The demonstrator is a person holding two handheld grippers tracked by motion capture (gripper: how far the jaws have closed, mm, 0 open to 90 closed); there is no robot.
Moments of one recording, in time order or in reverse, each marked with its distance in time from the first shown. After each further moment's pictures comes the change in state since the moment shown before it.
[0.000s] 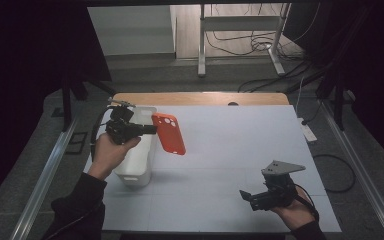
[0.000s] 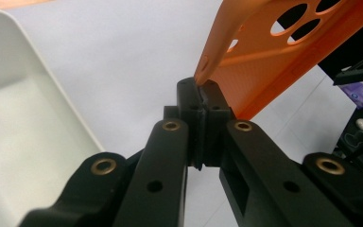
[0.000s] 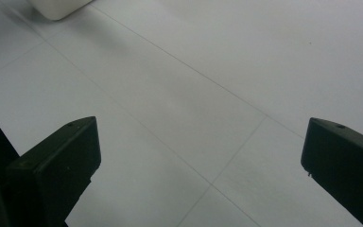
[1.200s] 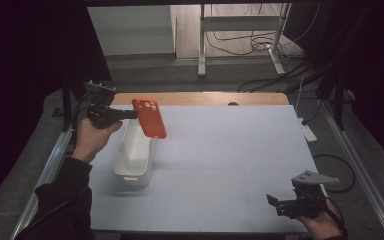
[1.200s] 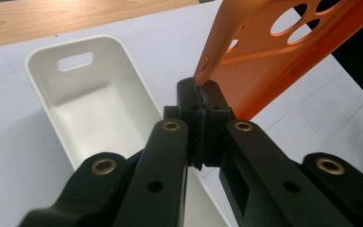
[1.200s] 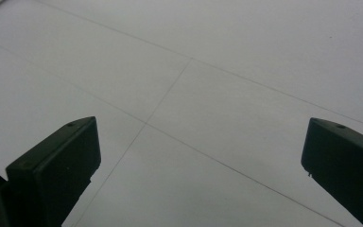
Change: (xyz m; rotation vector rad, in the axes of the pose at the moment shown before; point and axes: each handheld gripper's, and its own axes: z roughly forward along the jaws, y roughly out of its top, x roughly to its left) left arm 0.041 0.020 -0.035 -0.013 0.122 -0.059; right arm -0.033 -0.046 -0.036 0.006 -0.143 0.142
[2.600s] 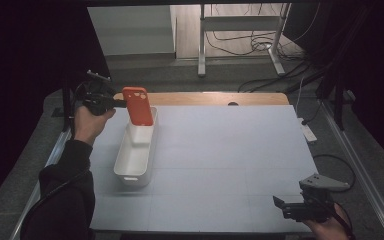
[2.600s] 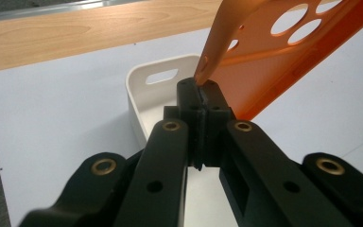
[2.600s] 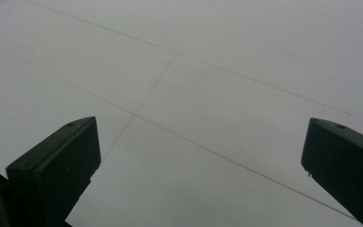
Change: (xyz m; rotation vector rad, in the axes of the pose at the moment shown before) left arm 0.052 0.024 0.015 0.017 0.171 -0.067; right arm -0.004 -0.007 -0.014 -0.004 -0.039 0.011
